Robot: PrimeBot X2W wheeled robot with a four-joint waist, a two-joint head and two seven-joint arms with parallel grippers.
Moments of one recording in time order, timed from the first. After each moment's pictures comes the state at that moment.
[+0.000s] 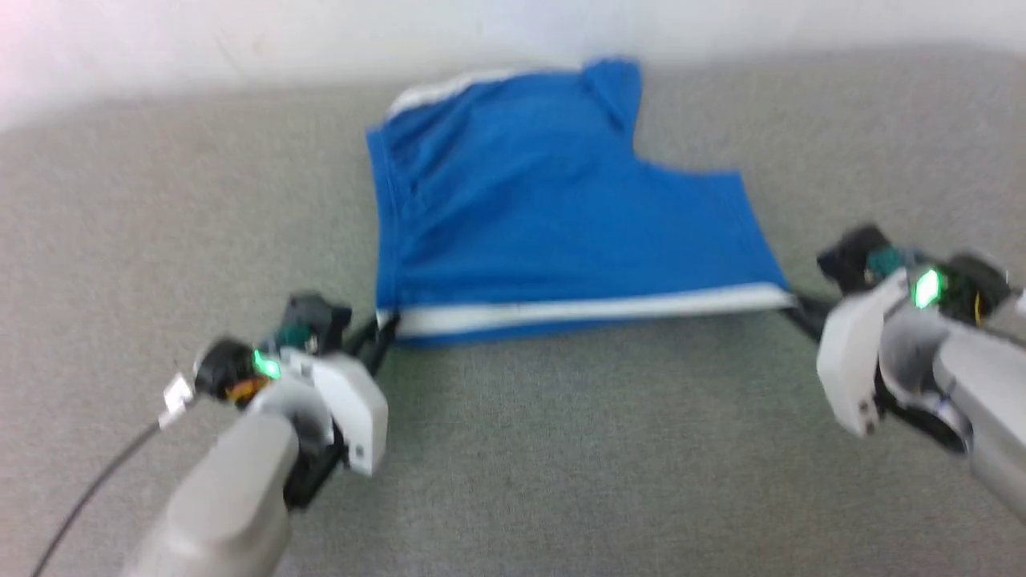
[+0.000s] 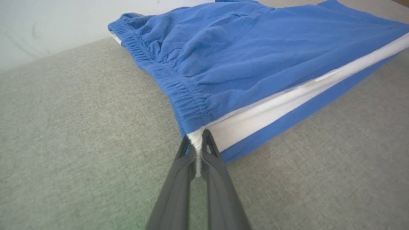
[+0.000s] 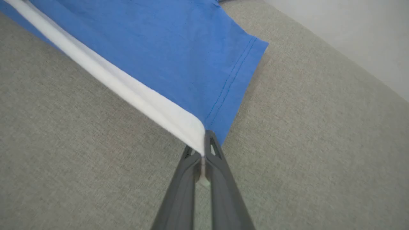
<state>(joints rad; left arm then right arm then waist) -0.57 0.35 -0.60 0.64 -0.47 -0.12 -0.07 -0.79 -0.63 1.01 0.53 0.75 0.13 0.12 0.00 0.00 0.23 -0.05</state>
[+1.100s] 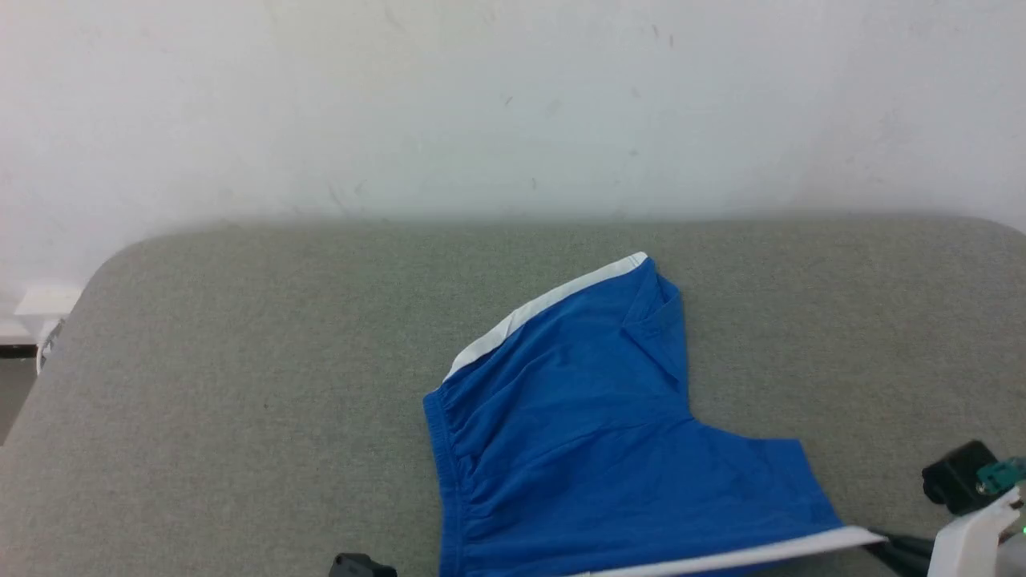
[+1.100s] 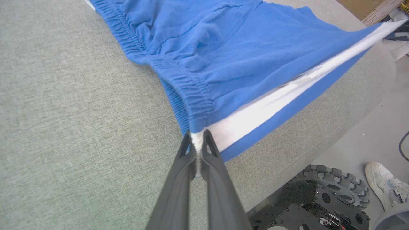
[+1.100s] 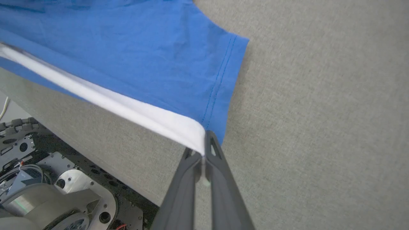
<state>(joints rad) 0.08 0.48 -0.68 0.07 -0.62 0.00 0.11 0.02 -0.86 0.51 0.01 0.83 0.13 0.43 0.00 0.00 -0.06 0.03</state>
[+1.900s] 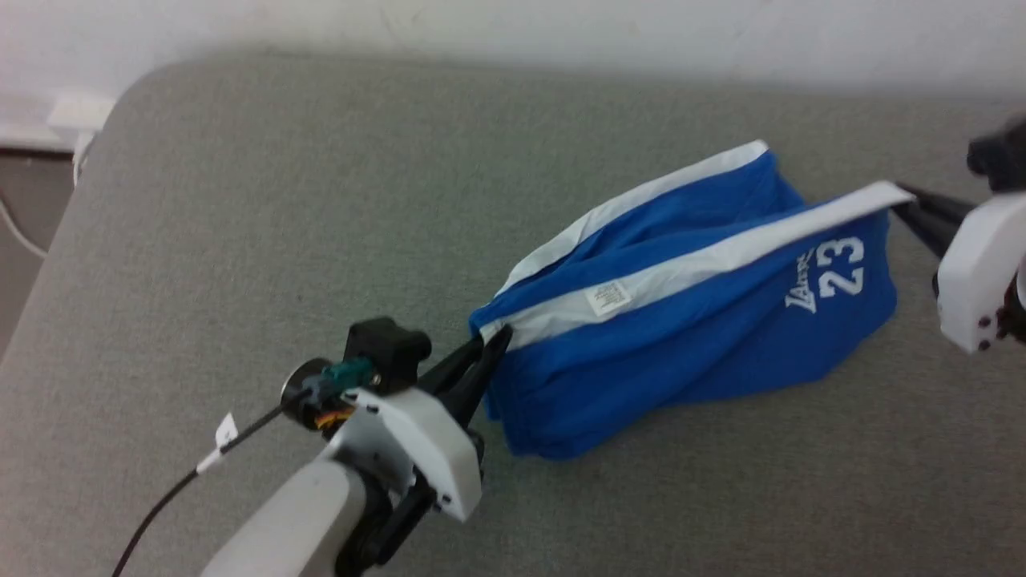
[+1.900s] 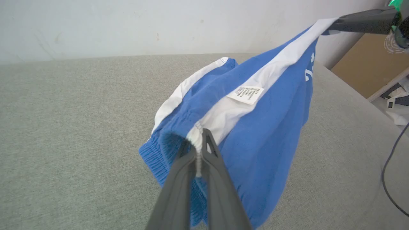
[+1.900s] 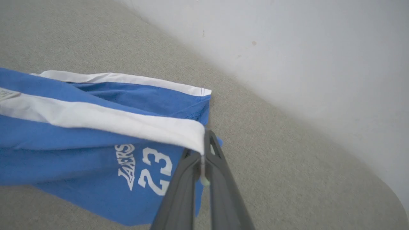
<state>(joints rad) -0.30 0.37 -0.62 -0.02 -0.60 0.02 0.12 -0.57 -0.75 0.45 0.10 0.66 0.13 0.45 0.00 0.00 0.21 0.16</state>
